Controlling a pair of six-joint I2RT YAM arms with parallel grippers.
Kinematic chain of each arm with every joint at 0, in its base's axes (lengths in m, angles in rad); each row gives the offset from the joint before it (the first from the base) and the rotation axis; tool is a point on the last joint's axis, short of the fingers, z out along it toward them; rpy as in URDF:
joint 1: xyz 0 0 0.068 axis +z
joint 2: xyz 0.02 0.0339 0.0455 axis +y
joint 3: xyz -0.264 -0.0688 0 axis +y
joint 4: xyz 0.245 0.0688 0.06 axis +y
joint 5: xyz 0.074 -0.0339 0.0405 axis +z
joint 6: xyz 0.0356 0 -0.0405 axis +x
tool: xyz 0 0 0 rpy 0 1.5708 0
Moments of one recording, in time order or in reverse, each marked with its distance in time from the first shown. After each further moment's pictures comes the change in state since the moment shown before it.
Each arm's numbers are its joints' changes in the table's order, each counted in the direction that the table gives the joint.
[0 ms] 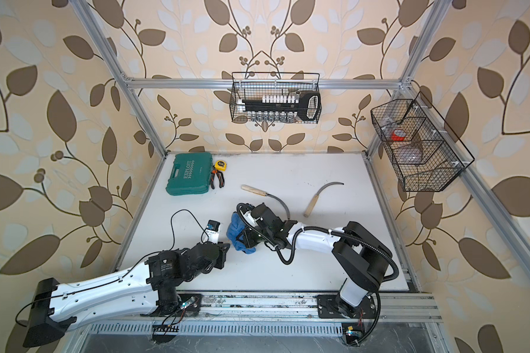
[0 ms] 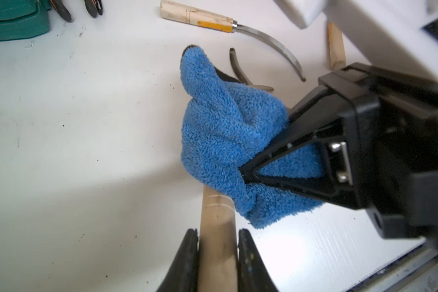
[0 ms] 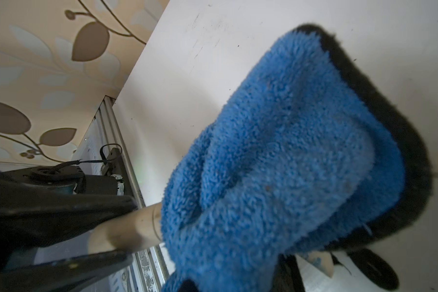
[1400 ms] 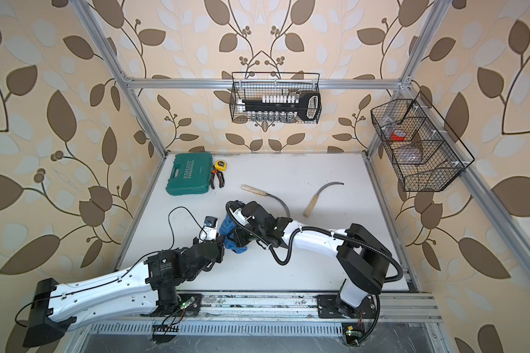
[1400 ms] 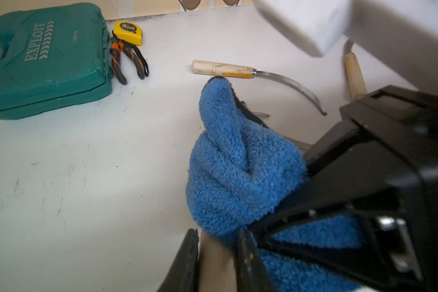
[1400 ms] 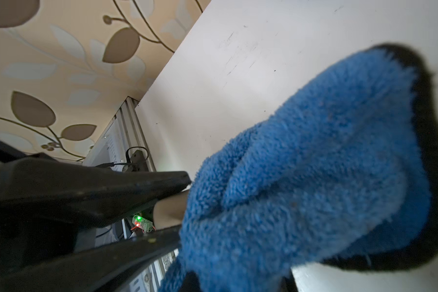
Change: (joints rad) left arm 0.000 0.026 -0.023 -0.048 0.180 0.131; right arm 0.072 -0.034 -0.112 0.084 -0.013 -0.016
